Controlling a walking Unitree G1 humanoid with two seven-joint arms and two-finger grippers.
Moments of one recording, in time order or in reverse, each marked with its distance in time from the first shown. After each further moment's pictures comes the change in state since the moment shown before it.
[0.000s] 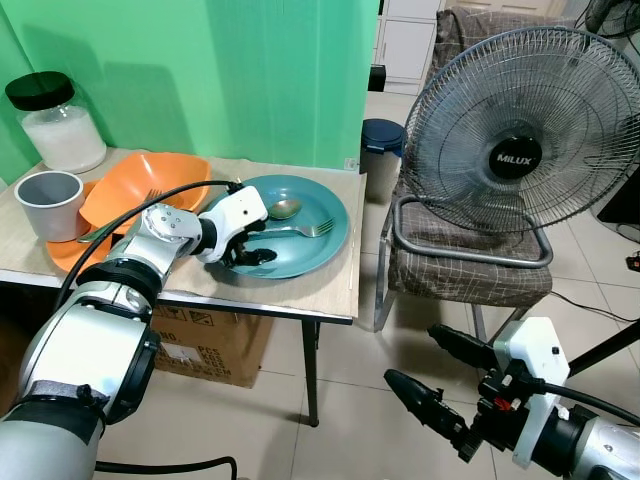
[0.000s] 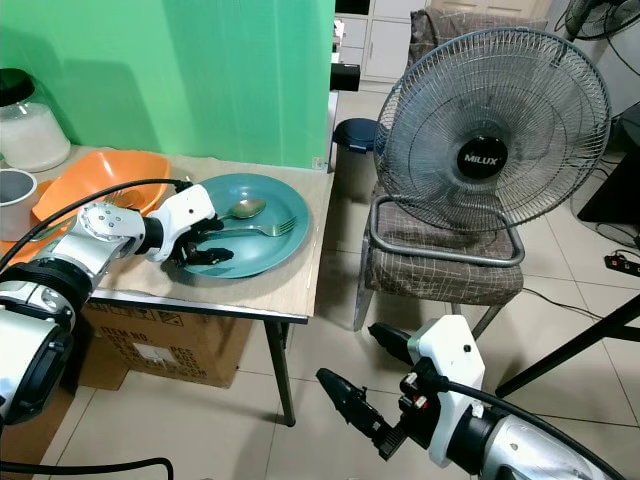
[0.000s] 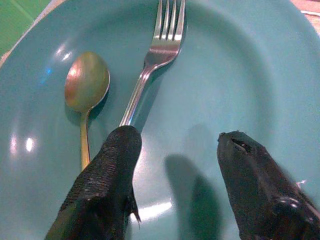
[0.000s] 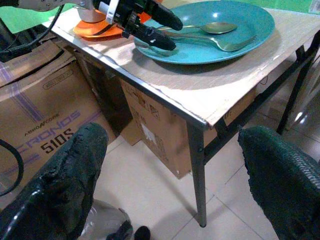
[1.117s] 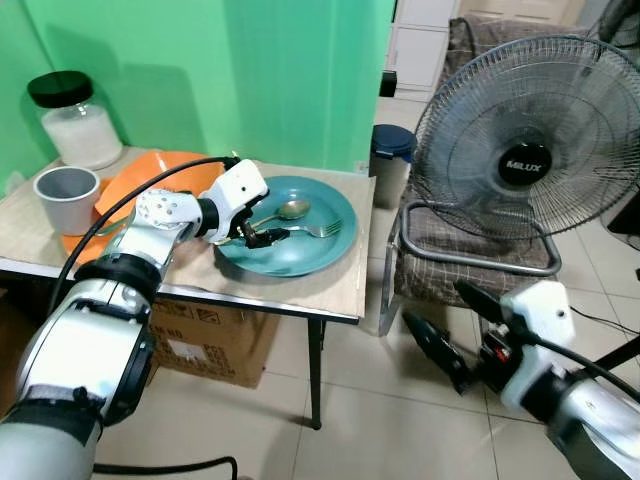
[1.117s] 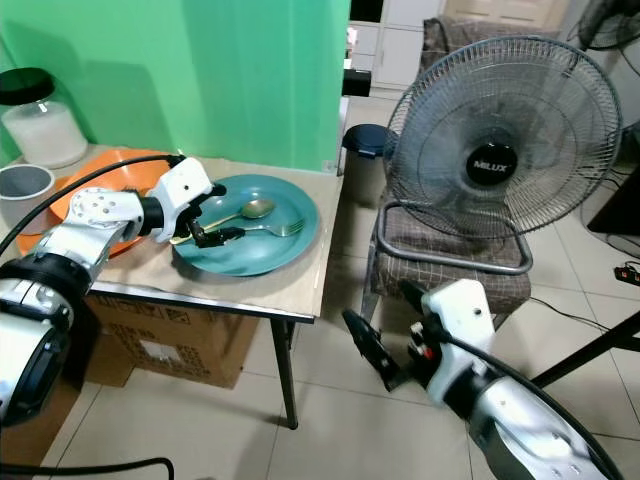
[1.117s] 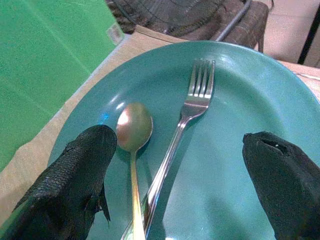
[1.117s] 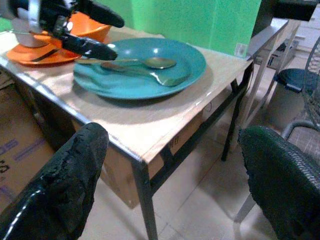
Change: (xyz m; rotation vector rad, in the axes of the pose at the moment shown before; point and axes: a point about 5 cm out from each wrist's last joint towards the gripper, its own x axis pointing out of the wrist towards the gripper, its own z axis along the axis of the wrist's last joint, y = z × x) left arm -0.006 0.011 0.024 0.040 -0.153 0.087; right arm 0.014 -0.029 0.007 -0.070 -0.108 -0.220
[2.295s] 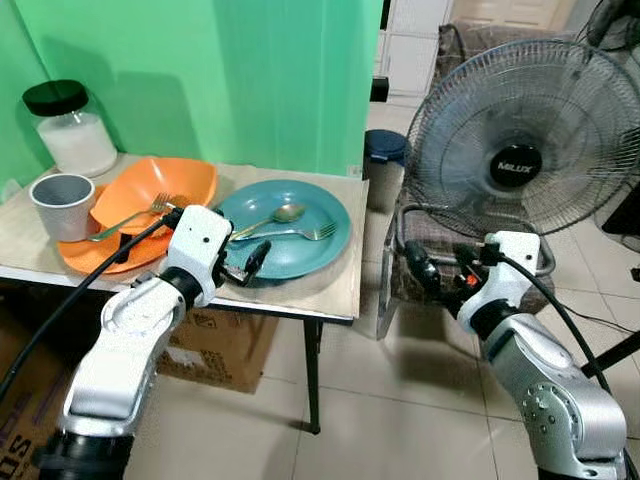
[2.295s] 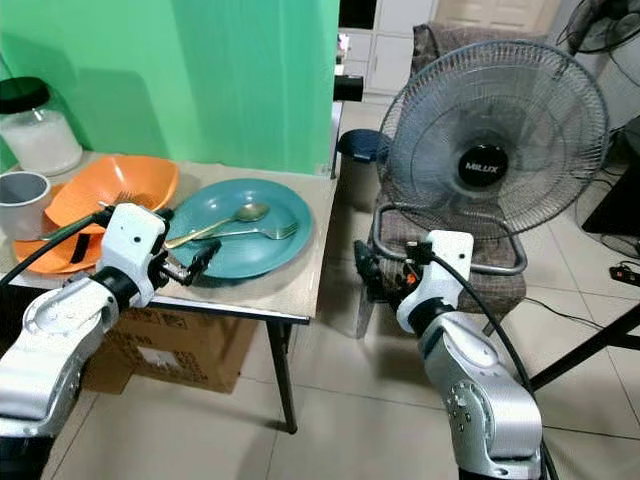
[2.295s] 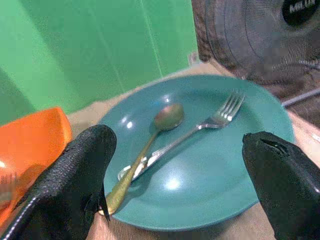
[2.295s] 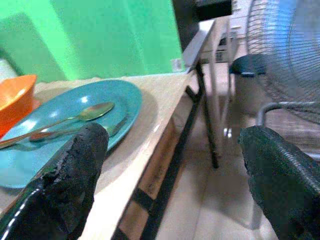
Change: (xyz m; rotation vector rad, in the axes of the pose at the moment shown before) left arm -0.056 -0.083 -0.005 -0.307 -0.129 0.460; right arm 0.078 -0.033 -0.002 0.288 -0.106 -0.238
